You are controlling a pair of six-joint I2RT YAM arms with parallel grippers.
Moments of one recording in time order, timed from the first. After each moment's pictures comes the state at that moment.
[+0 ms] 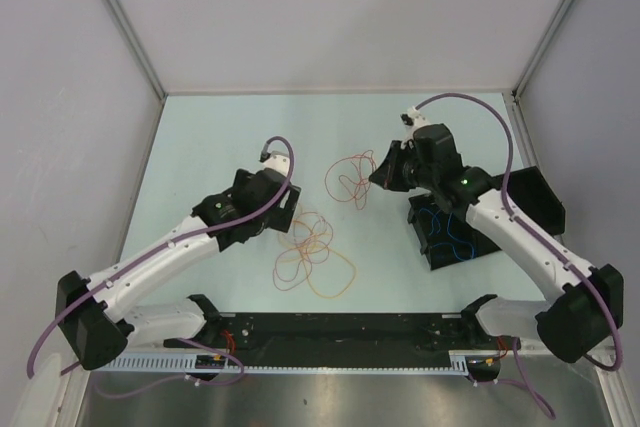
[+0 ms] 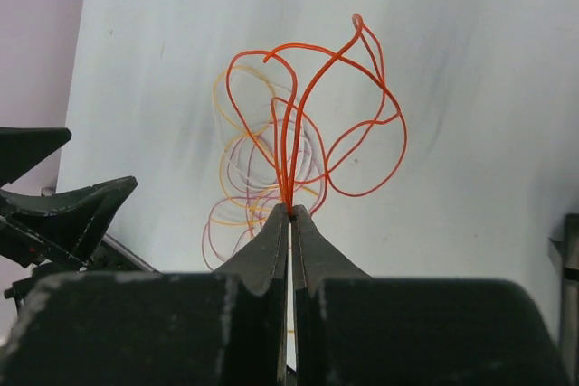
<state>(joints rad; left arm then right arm) -0.79 1.13 0.97 -0.74 -0.52 -0.28 0.54 1.24 1.08 -0.39 -0.19 0.57</state>
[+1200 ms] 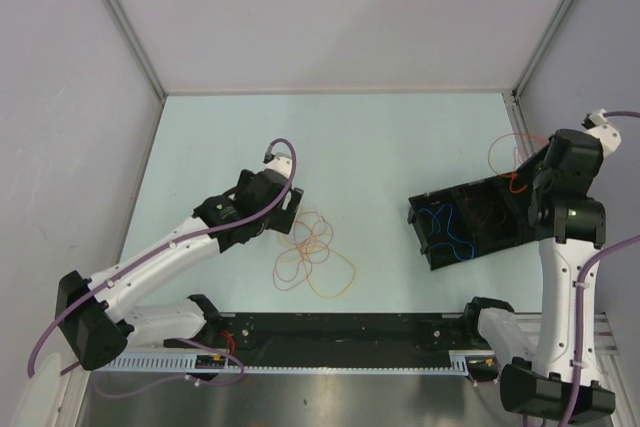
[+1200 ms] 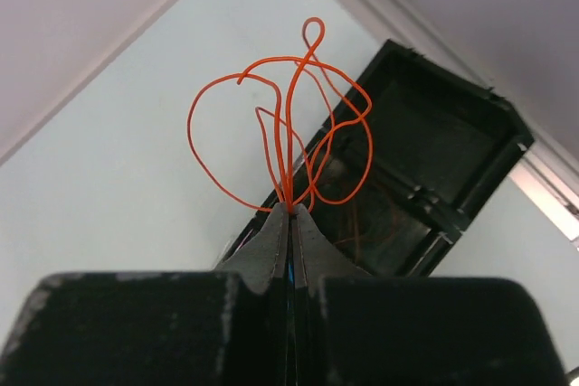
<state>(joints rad) -0.79 1.12 0.95 -0.71 -0.49 -0.25 -0.13 0.91 1.22 -0.77 0.25 0.47</state>
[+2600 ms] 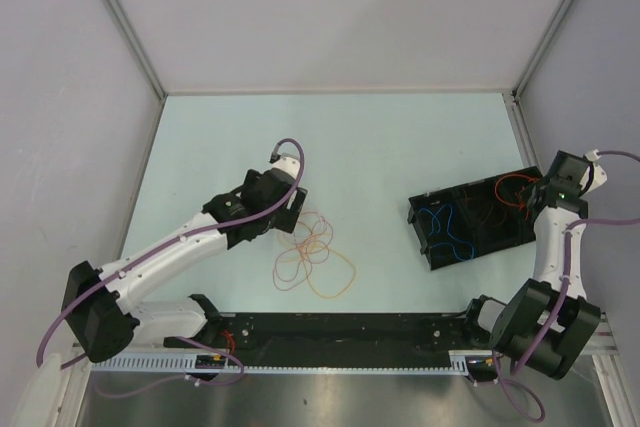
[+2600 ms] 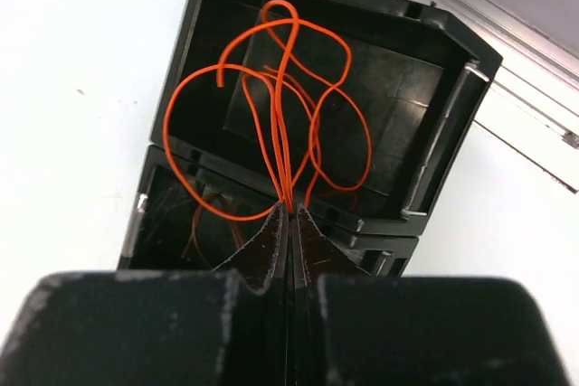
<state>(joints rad) -0.79 1.18 0.94 -0.67 -0.48 -0.24 -0.46 1.14 0.87 -0.49 0.13 0.52</state>
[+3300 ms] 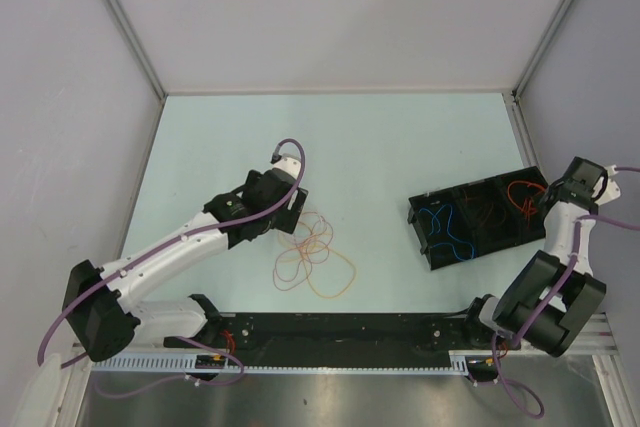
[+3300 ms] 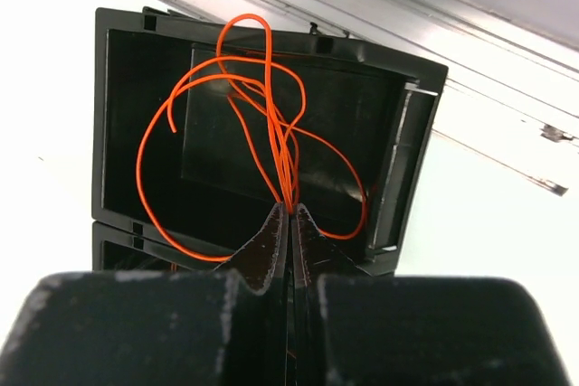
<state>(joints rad) -0.79 1.19 0.94 -0.67 -0.47 -0.24 -0.59 1.26 0.86 -0.43 0.11 0.58</state>
